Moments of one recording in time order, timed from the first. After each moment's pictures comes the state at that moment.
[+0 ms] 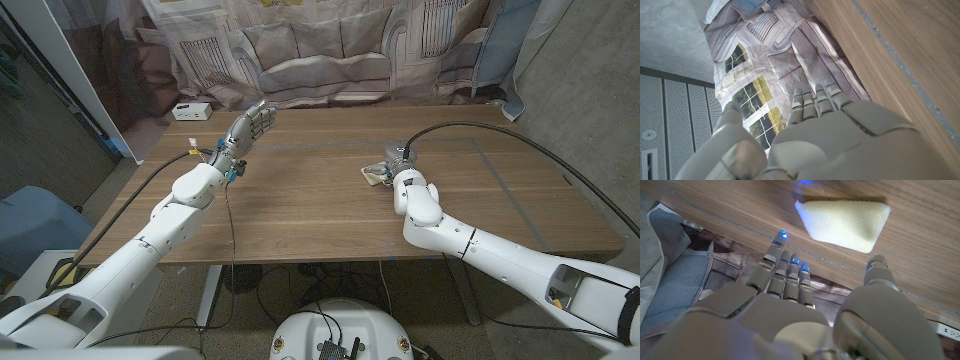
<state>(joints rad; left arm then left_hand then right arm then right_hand) 0.85 0.65 0.35 -1.45 -0.56 -0.34 -0.09 0.13 0.01 0.38 -0.14 0.18 0.26 0.09 0.19 0.17 0.21 0.06 0.21 0.19 0.16 0.08 0.18 0.17 0.16 0.08 0.20 0.17 -0.60 -0.60 -1.01 -1.76 -0.81 -0.92 0.09 0.50 -0.05 0.21 -0.15 0.20 0.35 0.14 0.21 0.19 0.44 0.10 0.26 0.19 0.39 0.07 0.27 0.20 0.67 0.05 0.22 0.17</state>
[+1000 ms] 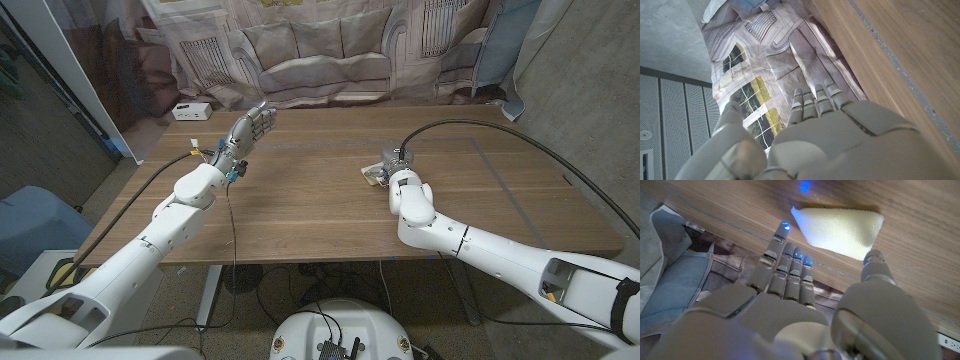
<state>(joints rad) 0.84 0.65 0.35 -1.44 -0.56 -0.33 -0.09 0.13 0.01 0.38 -0.14 0.18 0.26 0.09 0.19 0.17 0.21 0.06 0.21 0.19 0.16 0.08 0.18 0.17 0.16 0.08 0.20 0.17 -0.55 -0.58 -1.07 -1.74 -0.82 -0.97 0.13 0.58 -0.05 0.21 -0.15 0.20 0.46 0.12 0.23 0.19 0.57 0.08 0.27 0.19 0.53 0.03 0.30 0.20 0.81 0.02 0.24 0.17</state>
